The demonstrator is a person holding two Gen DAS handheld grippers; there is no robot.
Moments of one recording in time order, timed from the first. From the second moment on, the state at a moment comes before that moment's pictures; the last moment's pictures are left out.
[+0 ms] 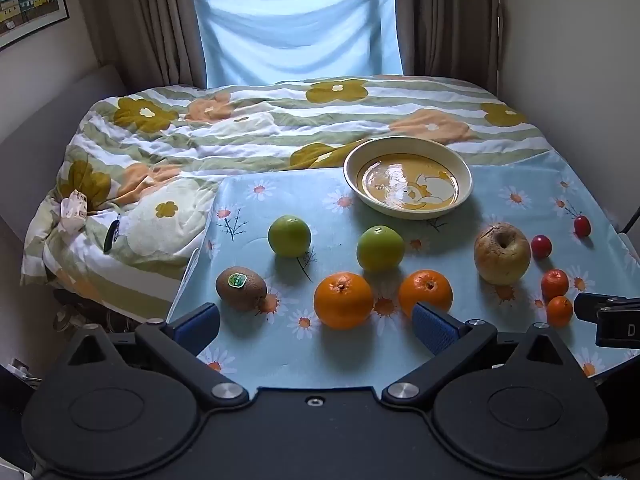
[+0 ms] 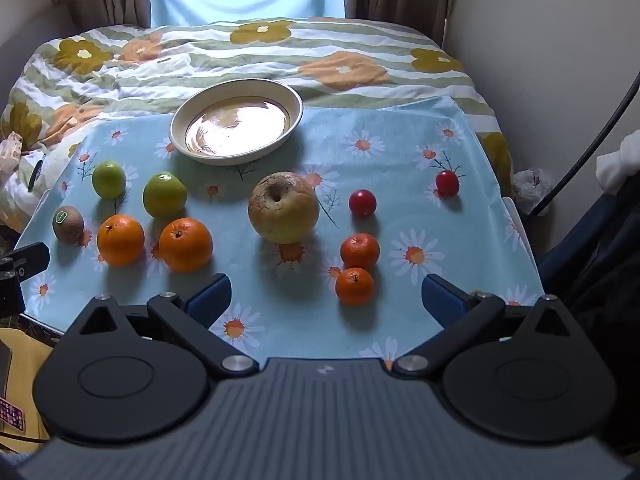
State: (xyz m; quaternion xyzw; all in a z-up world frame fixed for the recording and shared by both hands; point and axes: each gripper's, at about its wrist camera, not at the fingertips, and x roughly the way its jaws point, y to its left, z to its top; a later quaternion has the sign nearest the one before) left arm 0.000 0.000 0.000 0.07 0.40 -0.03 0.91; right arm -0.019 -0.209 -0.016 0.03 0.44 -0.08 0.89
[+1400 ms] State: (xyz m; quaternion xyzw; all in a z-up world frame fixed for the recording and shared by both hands) left arm 0.003 0.006 0.005 0.07 0.38 -0.01 0.92; right arm -0.017 -0.209 -0.013 0.03 0.43 -0.08 0.90
